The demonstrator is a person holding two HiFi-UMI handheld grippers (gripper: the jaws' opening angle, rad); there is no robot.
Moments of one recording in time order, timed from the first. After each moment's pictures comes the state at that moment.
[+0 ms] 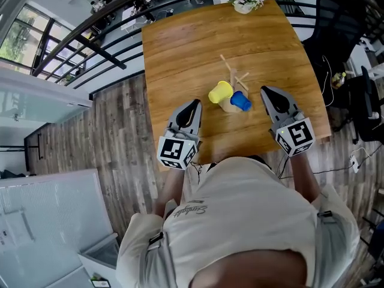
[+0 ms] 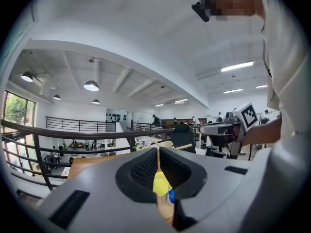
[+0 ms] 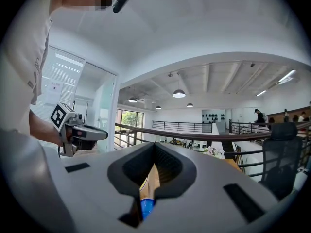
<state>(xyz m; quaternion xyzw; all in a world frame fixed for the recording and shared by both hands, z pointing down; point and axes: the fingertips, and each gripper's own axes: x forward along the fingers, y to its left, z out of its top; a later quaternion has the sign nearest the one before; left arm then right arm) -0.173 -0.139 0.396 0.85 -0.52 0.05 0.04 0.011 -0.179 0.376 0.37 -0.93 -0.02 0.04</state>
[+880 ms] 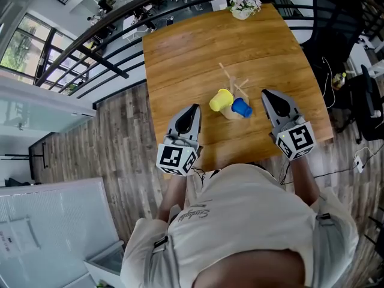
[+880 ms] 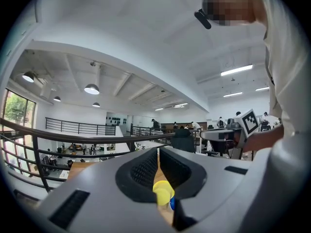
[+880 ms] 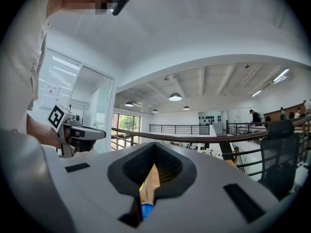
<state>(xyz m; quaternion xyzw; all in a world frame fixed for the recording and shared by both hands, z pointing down) -0.175 -0.146 0.375 0.85 -0.53 0.02 0.03 0.016 -0.185 0.366 0.39 -0.92 -0.02 0.01</state>
